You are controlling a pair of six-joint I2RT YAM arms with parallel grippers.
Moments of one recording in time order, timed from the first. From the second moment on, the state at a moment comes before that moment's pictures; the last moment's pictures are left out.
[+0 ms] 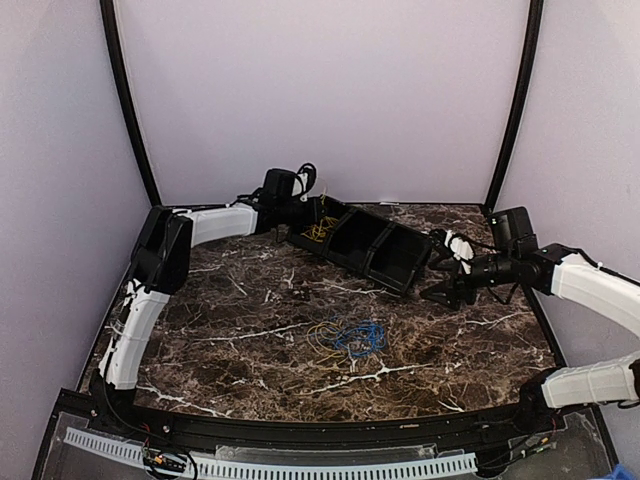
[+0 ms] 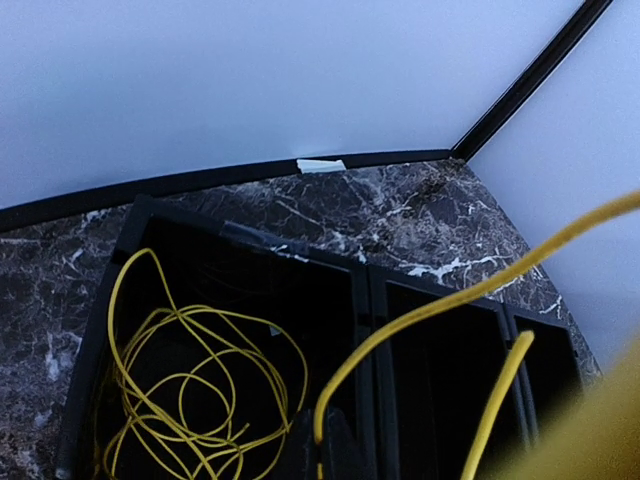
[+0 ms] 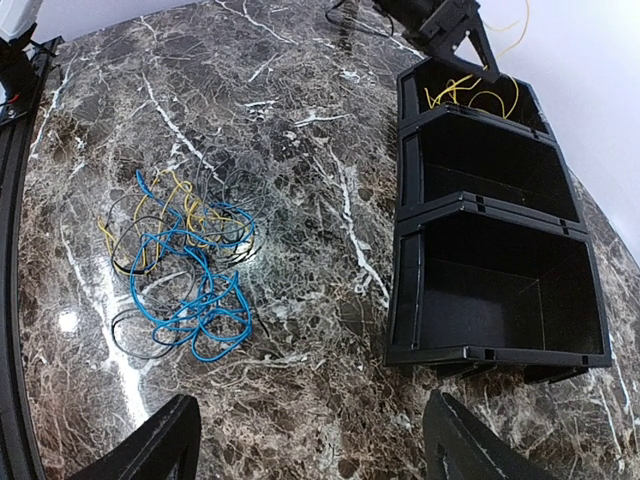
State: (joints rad) left arm -0.54 2.45 2.04 0.00 0.25 -0.39; right arm 0.35 1.11 0.74 -0.38 -0.60 -0.60
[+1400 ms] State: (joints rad) left arm -0.53 2.18 1.84 -0.31 0.16 -0.30; right arm 0.35 1.11 0.74 -0.40 -0.60 -0.62
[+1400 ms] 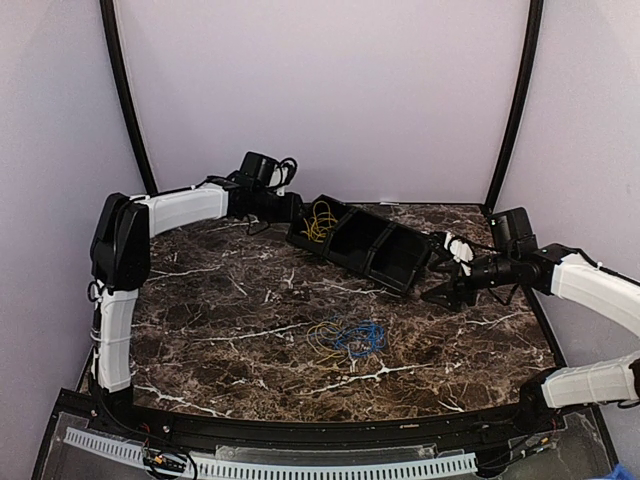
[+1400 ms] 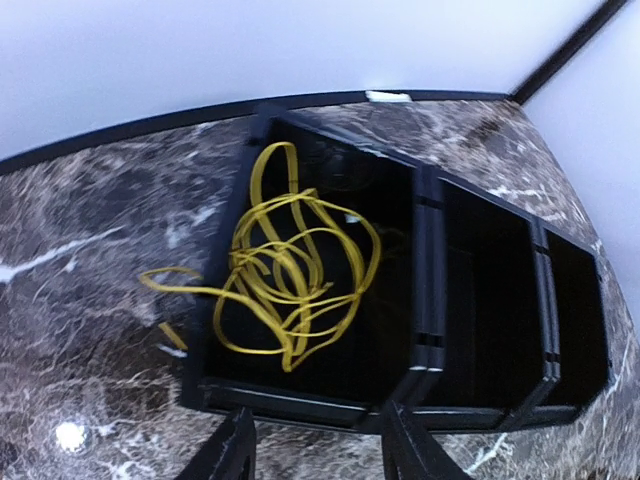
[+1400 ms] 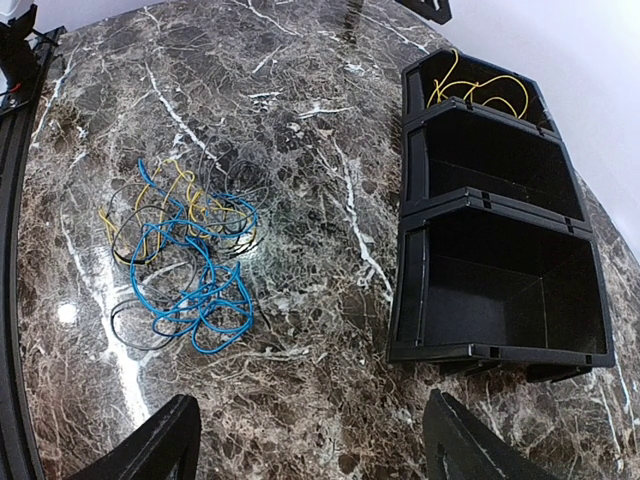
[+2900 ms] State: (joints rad) left arm -0.41 2.47 1.85 0.10 0.22 0.22; right arm 0.35 1.30 0.76 -0.40 -0.55 -0.61
